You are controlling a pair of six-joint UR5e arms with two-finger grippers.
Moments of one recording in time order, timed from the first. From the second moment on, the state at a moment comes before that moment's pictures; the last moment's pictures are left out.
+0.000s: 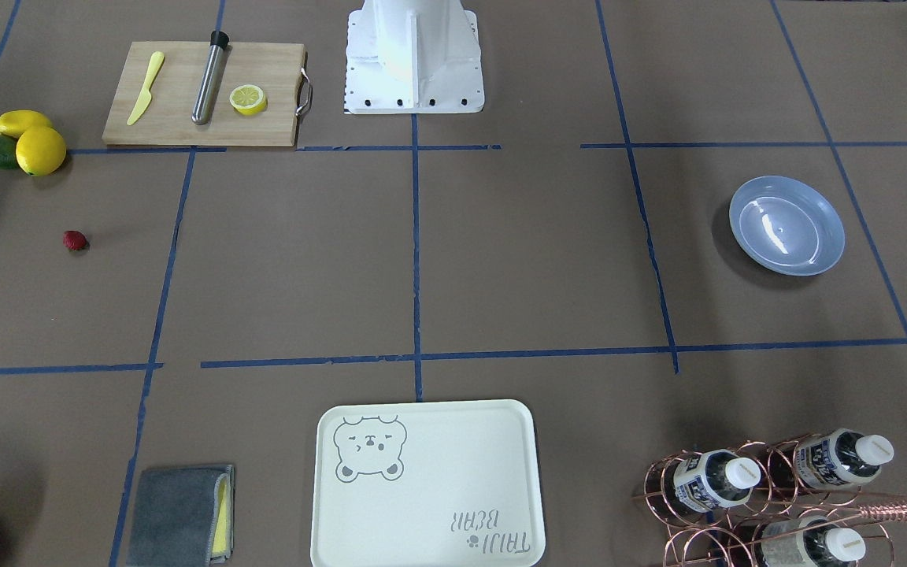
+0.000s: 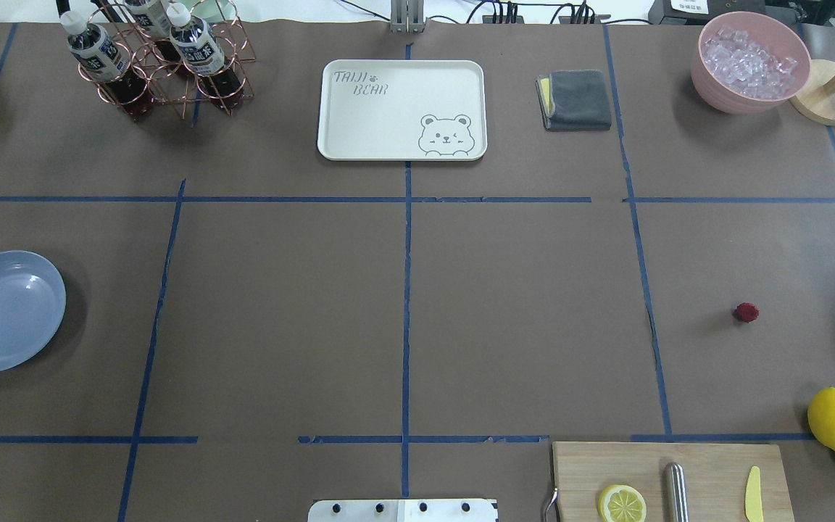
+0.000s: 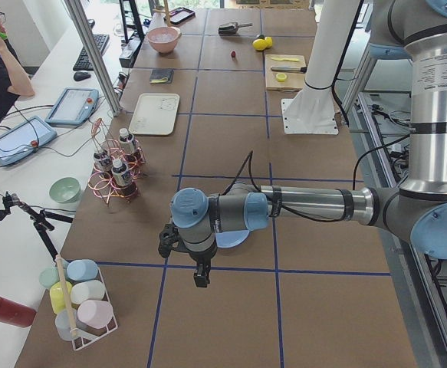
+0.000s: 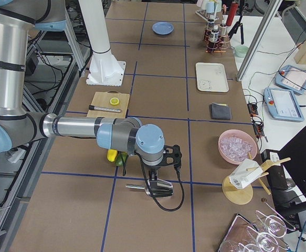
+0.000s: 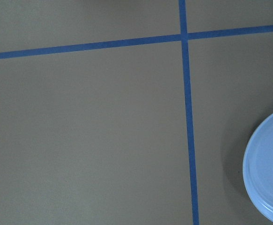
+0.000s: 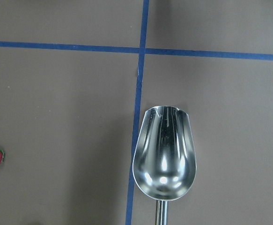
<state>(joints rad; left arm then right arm) -1.60 -1.49 -1.68 -1.43 -2.30 0.18 1.70 -1.76 1.80 -1.69 2.42 -0.21</state>
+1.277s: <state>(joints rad) -1.40 -1.35 -1.67 -2.02 -2.37 -0.34 1.68 -1.70 1.81 -1.68 2.43 -0.19</state>
